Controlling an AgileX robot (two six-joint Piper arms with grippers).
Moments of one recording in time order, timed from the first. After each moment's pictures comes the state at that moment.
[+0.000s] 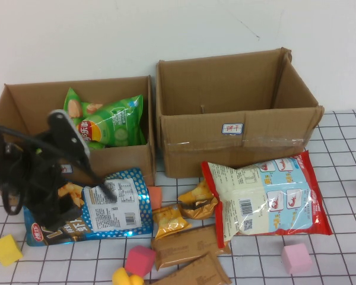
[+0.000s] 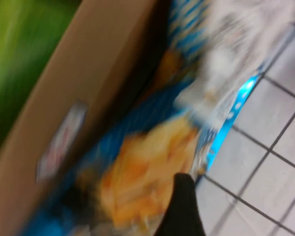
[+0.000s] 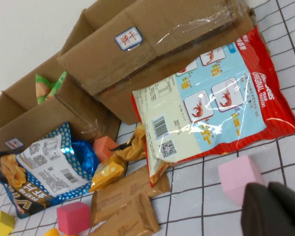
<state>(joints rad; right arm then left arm) -0.03 -0.01 0.03 0.88 0.51 -0.28 -0.13 1.53 -1.04 -0.31 0.77 1.07</state>
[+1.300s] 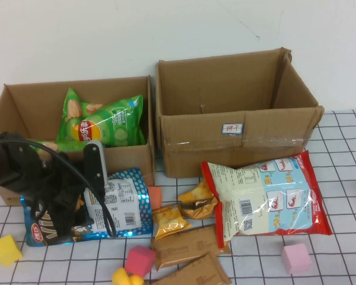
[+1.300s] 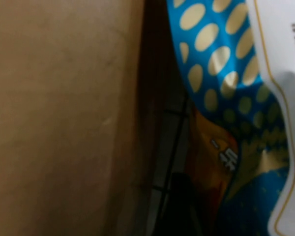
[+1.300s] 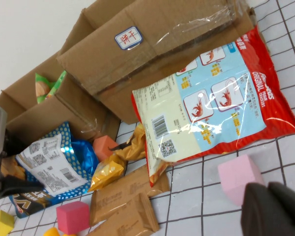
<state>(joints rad) -0.03 -0.01 0.03 0.88 0.51 -0.28 -0.13 1.82 -1.05 -0.46 0.51 1.61</state>
